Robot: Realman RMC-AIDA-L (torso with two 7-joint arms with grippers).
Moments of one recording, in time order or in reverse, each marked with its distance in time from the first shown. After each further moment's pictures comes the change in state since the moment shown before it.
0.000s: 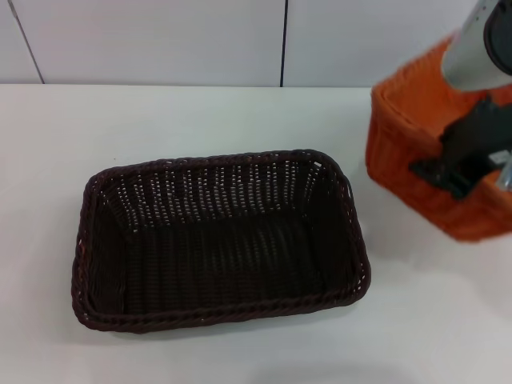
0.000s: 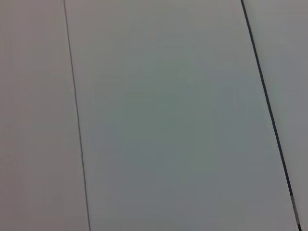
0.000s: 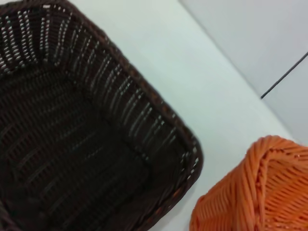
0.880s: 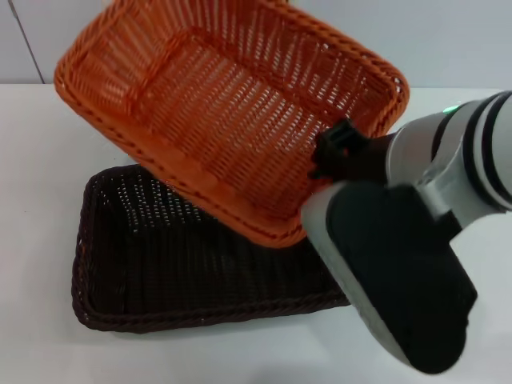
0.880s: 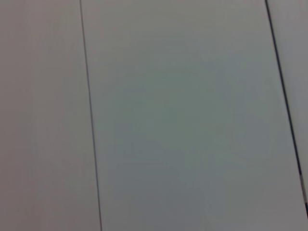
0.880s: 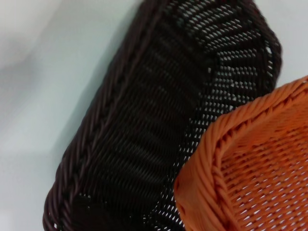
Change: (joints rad) left arm -0.003 -0.007 0.010 0.035 -0.047 -0.032 -0.046; right arm 0.053 0.003 -0.477 -0.033 -0.190 0.142 -0.764
